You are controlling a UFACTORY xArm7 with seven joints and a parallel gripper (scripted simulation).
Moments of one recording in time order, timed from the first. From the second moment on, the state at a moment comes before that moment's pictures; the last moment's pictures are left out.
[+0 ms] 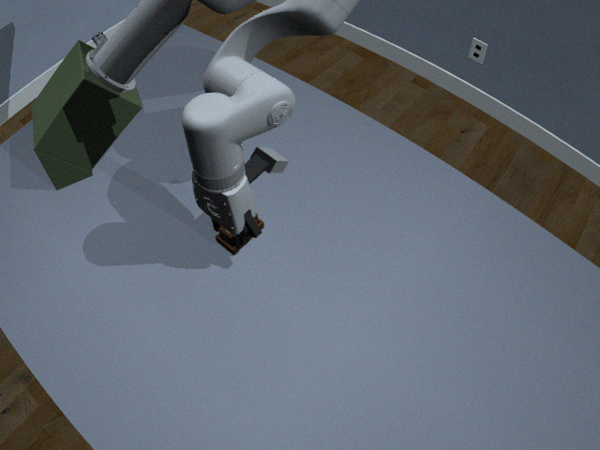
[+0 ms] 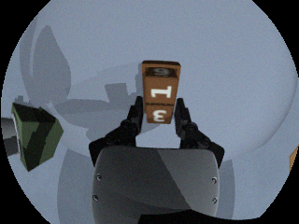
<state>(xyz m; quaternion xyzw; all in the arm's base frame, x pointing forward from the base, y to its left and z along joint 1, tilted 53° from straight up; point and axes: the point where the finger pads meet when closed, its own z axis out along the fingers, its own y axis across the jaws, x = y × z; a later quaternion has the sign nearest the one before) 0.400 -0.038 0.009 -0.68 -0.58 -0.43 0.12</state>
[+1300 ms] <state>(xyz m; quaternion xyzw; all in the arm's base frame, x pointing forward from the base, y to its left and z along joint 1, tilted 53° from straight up) 0.361 -0.096 0.062 -0.68 -0.58 -0.43 0.12</state>
